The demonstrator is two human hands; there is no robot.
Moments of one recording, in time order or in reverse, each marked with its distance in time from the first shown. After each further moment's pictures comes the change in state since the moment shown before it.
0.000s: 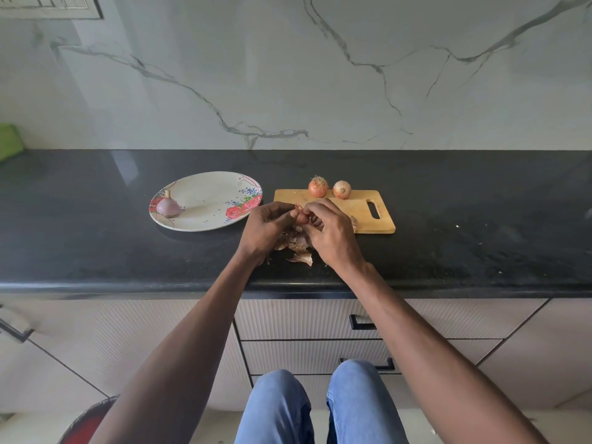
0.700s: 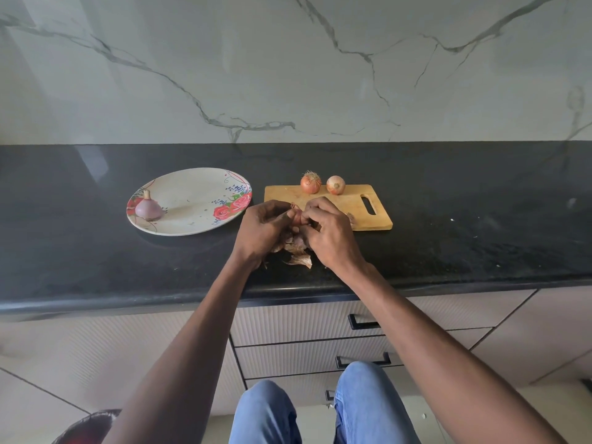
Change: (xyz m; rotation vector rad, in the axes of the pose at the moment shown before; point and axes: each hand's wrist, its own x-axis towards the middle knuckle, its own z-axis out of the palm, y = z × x) left_hand 0.010 -0.013 -0.002 0.033 -0.023 -0.009; right_hand -0.002 0.003 0.004 -0.066 -0.006 0.014
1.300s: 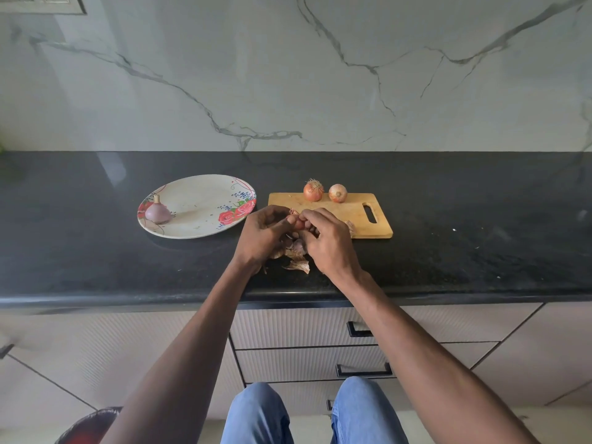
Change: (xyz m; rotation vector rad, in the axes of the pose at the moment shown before) left_hand -0.006 0.008 0.003 -0.050 0.027 -0.040; right_hand -0.002 -0.006 -0.001 0.016 0.054 -0.001
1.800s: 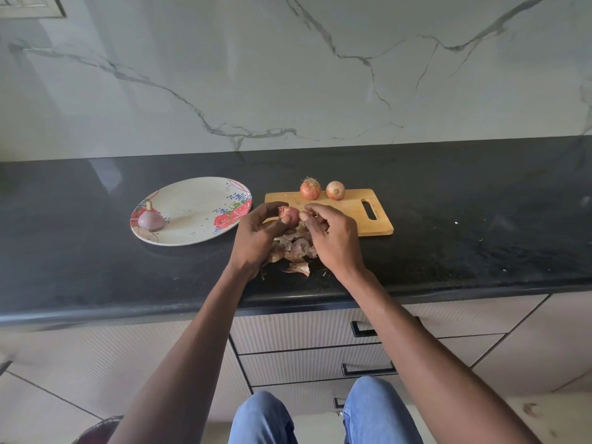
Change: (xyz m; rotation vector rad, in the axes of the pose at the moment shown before) left_hand 0.000 0.001 -0.001 -0.084 -0.026 0.045; right_hand 0.005 0.003 -0.005 0.081 0.079 0.203
